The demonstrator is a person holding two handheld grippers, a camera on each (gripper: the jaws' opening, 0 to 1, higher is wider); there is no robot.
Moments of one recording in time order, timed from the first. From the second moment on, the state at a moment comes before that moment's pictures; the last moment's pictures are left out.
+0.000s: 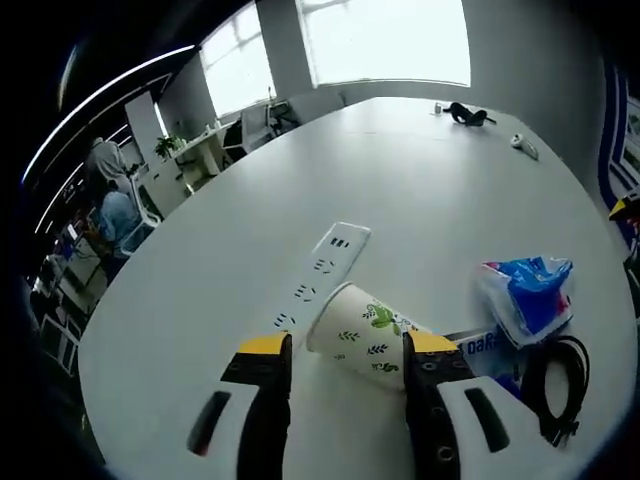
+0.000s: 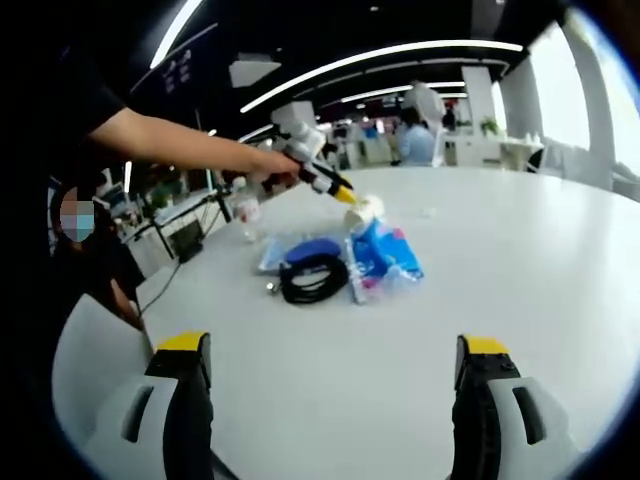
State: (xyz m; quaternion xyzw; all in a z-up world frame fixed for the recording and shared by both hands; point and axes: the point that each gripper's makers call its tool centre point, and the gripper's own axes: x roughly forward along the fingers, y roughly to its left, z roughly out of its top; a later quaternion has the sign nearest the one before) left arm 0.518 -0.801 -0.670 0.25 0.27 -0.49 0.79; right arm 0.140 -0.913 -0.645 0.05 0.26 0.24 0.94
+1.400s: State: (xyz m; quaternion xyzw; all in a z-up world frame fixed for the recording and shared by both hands) left arm 0.519 -0.799 -0.668 0.24 0.33 -0.53 0.75; right arm 0.152 -0.908 -0.641 0.06 0.25 0.24 0.94
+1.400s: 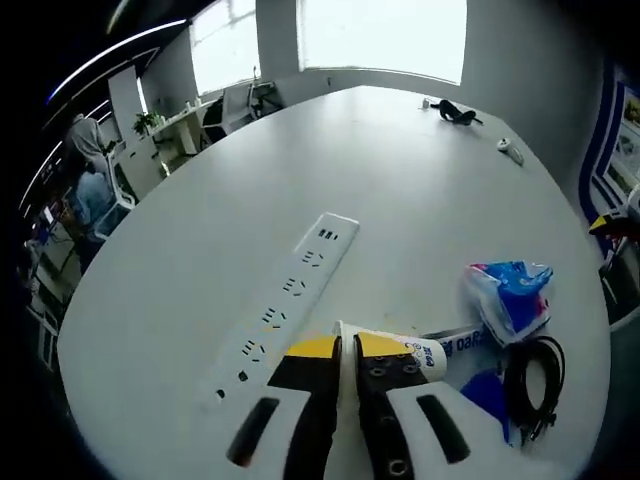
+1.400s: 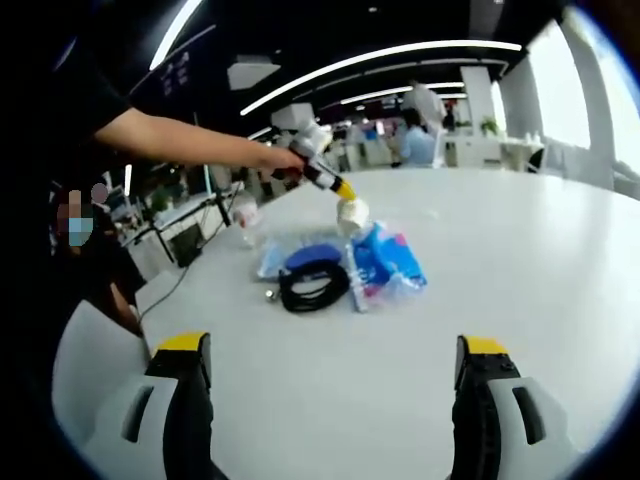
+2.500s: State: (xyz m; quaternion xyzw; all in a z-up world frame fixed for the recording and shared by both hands) left arm 0.481 -0.789 -0.649 0.36 0.28 -0.53 0.72; right arm 0.152 -0.900 -0.623 0.05 0.23 0.26 0.94
